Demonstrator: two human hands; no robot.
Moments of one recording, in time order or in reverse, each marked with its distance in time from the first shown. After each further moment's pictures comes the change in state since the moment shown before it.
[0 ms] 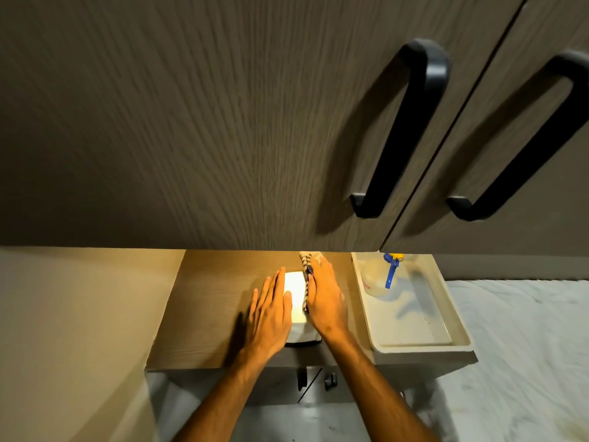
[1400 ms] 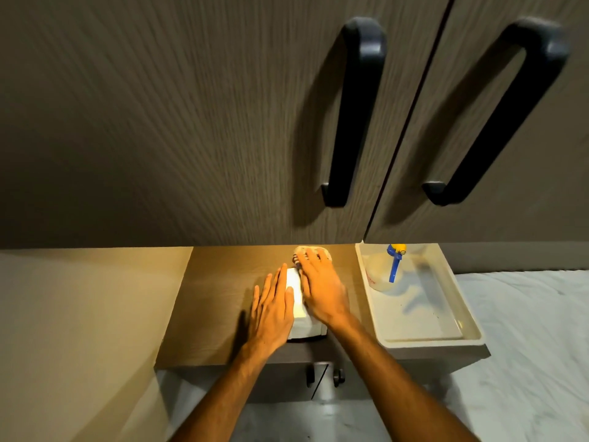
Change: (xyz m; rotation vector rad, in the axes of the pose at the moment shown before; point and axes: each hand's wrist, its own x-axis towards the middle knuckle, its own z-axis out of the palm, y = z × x) left_hand -0.002 0.003 -0.005 0.043 -0.027 0.026; right_hand 0.021 0.007 0.001 -0.353 -0.112 -0.283
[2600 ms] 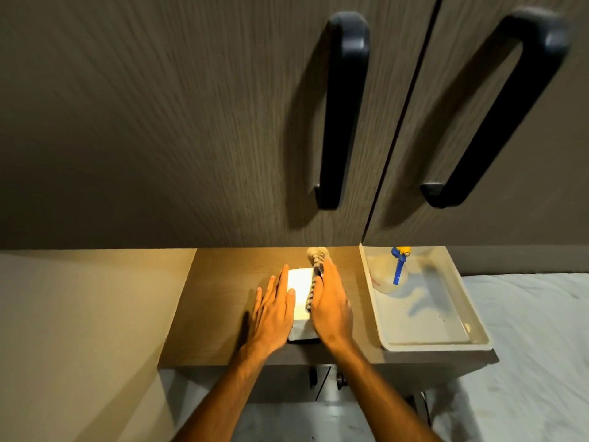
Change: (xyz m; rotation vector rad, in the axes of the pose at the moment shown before) left_hand 0.004 0.001 -0.003 -0.119 -0.024 -0.061; right_hand -0.036 -0.010 0.007 0.500 0.180 0.359
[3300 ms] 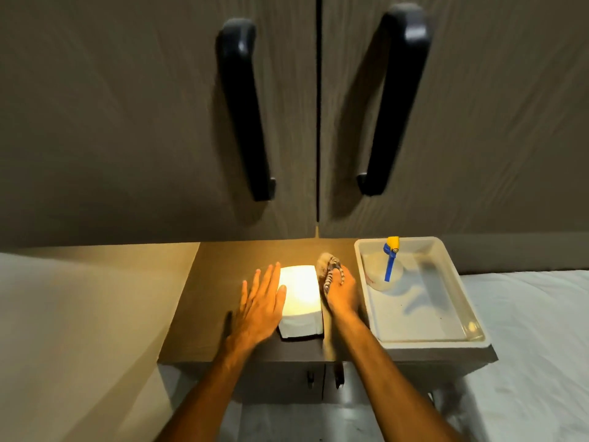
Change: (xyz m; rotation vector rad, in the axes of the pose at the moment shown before) left_hand 0.001 0.010 -0.020 0.135 -0.053 -0.043; right_hand 0.043 0.007 -0.029 0.299 0.044 0.441
